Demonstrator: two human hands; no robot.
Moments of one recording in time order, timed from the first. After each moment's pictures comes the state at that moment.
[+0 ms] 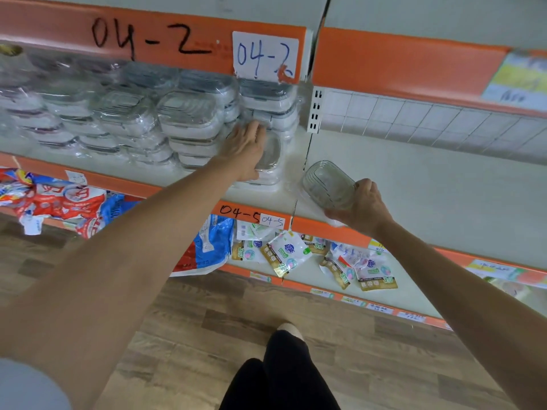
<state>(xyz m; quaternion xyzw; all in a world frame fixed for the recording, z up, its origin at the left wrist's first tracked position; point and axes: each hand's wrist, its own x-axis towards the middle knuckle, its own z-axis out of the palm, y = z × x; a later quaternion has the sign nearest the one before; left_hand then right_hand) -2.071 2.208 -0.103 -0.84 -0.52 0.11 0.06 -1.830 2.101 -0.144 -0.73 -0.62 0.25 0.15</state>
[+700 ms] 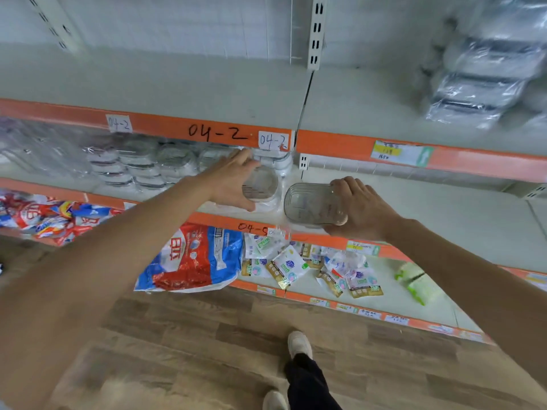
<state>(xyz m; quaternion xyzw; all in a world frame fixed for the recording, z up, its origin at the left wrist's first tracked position) -2.116 2.074 0.087 -0.88 -0.46 0.05 -0.07 -1.840 1.994 0.056 -0.57 -0.82 0.07 0.06</state>
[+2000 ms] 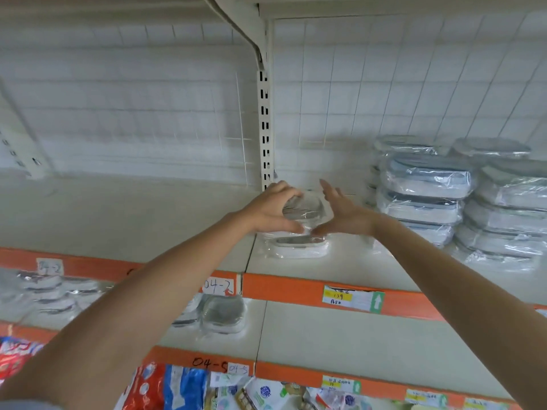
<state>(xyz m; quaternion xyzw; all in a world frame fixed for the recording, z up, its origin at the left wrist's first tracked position) -1.939 2.223 0.188 -0.90 -0.39 -0.14 -0.15 -1.749 2.175 0.190 -0.62 -0.73 0.23 0.15</state>
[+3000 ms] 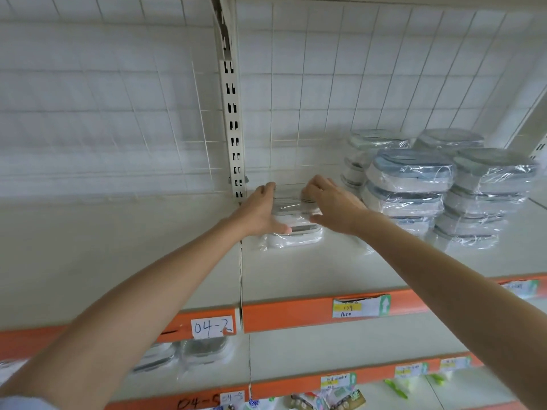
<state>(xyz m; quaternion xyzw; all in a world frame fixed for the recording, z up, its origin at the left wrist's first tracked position) -1.923 2.291 0.162 -0.88 -0.40 -0.13 -0.21 -1.763 2.196 0.197 -0.69 -0.72 -0.04 0.07</state>
